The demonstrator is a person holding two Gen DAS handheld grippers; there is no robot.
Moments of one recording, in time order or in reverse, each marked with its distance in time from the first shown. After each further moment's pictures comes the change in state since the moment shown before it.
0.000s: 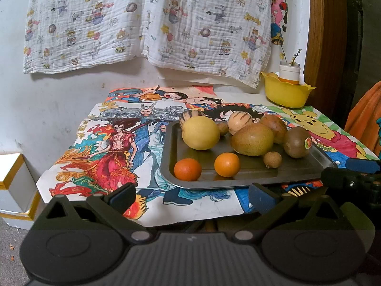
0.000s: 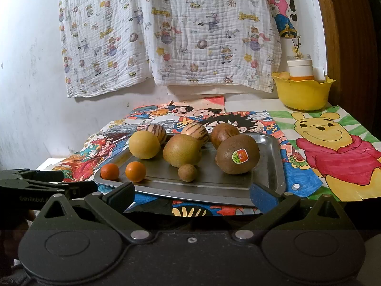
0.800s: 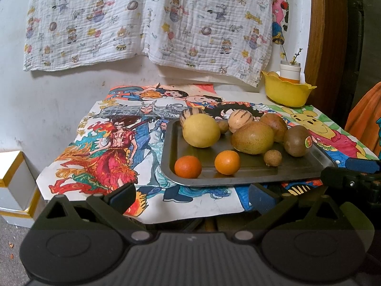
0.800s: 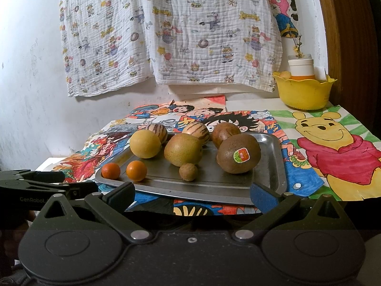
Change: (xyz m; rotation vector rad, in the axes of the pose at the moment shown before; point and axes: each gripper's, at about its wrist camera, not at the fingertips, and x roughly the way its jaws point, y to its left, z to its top) left arm 0.000 0.000 -0.003 -0.001 0.007 -0.003; right arm 0.000 0.001 0.000 0.001 0.001 -0.001
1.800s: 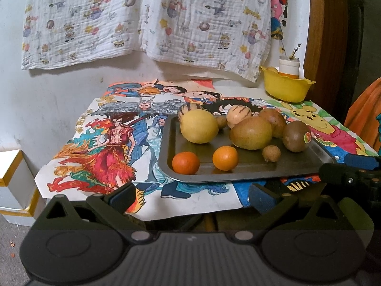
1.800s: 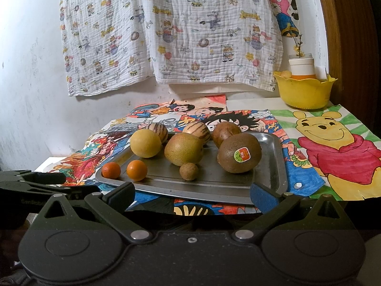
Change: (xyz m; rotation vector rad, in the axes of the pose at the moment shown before) left arm 0.001 -0.001 0.001 0.006 0.026 -0.005; right arm 0.001 0.000 0.000 0.000 0.001 0.000
